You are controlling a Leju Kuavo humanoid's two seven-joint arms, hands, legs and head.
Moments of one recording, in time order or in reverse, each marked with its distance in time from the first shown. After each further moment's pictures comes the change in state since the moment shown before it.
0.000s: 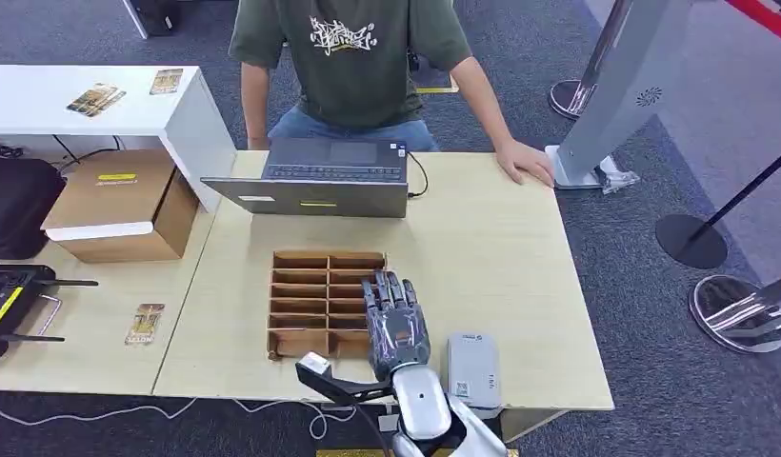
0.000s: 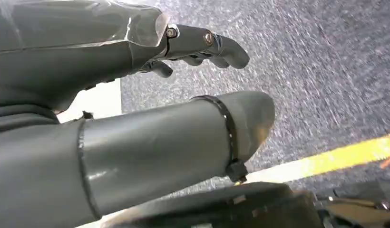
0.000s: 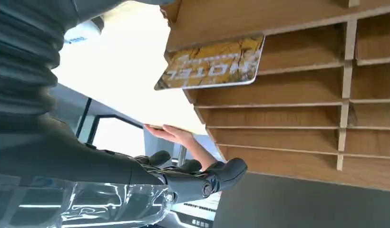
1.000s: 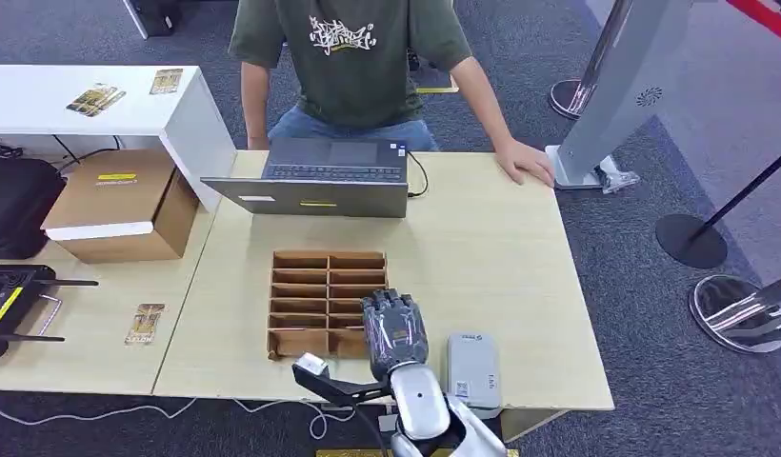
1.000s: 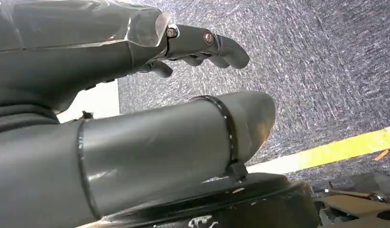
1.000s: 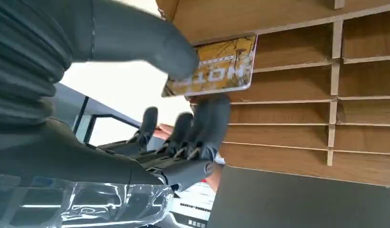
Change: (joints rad) left arm 0.000 0.000 0.006 0.000 0.016 -0.008 -0.008; right arm 0.002 0.002 0.006 -0.017 -0.003 0.025 -0.006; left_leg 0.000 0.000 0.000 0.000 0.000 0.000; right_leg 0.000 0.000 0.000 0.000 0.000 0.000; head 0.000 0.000
